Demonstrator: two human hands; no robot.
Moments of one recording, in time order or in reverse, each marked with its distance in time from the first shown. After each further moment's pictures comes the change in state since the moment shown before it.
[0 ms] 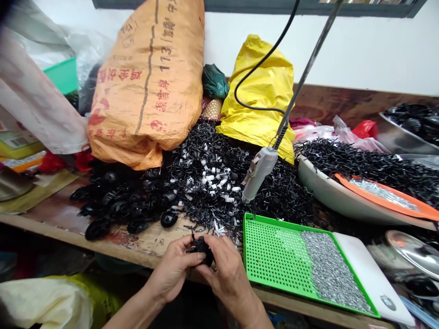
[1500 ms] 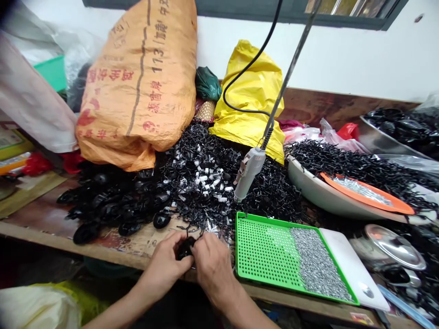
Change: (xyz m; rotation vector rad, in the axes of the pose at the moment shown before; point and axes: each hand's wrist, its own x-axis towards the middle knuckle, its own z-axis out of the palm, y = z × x) left_hand -0.002 0.006 -0.001 0.822 0.126 0.249; right_hand 0.006 -0.010 0.010 -0.047 -0.021 0.170
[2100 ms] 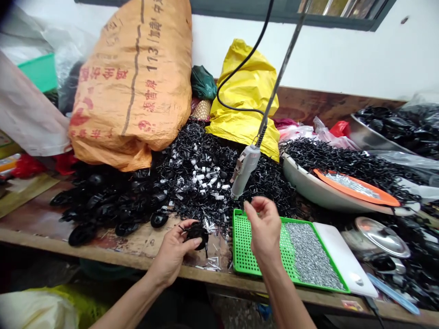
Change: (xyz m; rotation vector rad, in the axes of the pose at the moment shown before) left_hand 0.017 -0.010 0.019 -0.642 -0.024 -0.189; right_hand 0.034 0.050 -0.068 0.745 0.702 0.638
